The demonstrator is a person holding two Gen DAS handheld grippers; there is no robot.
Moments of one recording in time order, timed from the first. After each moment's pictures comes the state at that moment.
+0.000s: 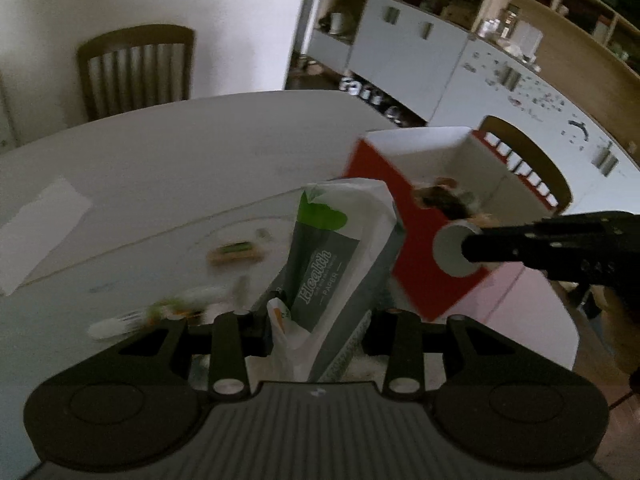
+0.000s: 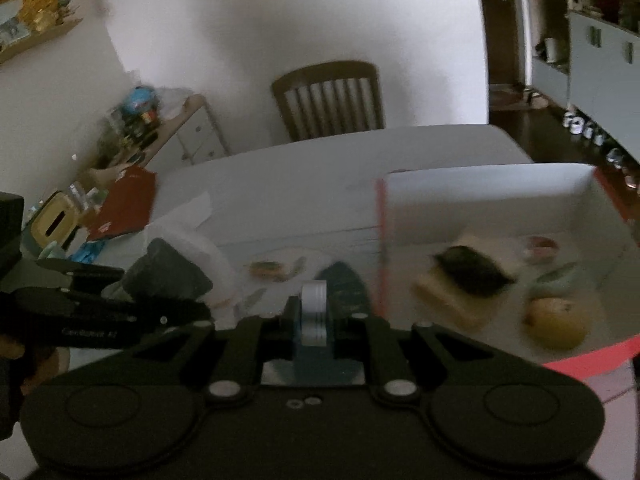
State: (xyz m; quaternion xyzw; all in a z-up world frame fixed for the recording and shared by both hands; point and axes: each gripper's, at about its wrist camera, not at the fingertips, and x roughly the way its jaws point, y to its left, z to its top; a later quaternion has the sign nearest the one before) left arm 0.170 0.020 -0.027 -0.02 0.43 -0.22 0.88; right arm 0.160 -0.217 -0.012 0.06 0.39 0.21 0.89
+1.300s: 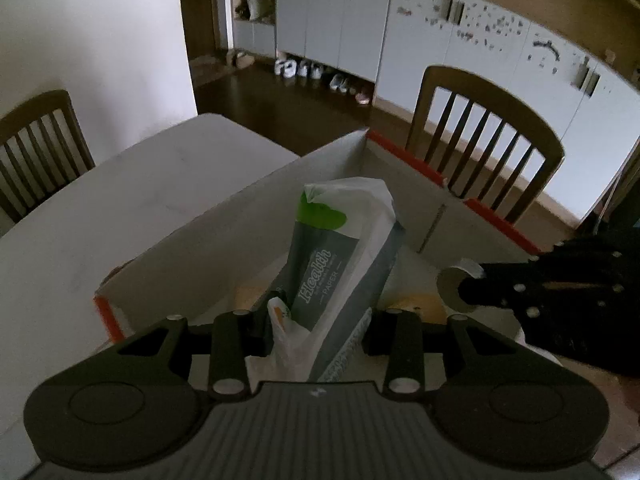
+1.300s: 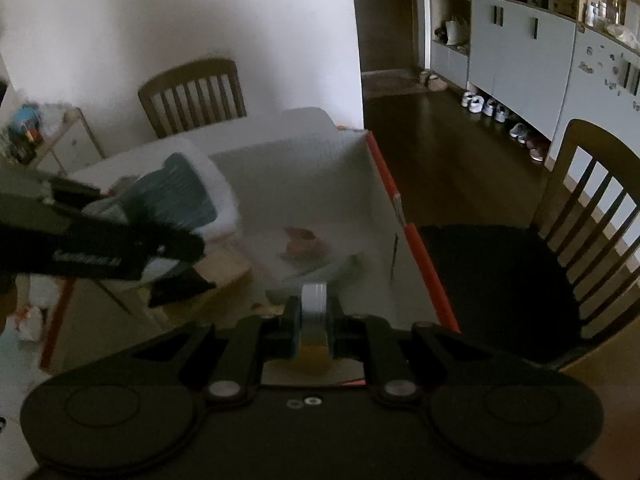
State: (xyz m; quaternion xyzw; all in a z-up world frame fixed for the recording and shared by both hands) left arm 0.286 -0.247 -0.042 0.11 0.43 -0.27 0.85; right arm 0.218 -0.393 -0.068 0.04 0.42 0.08 0.90
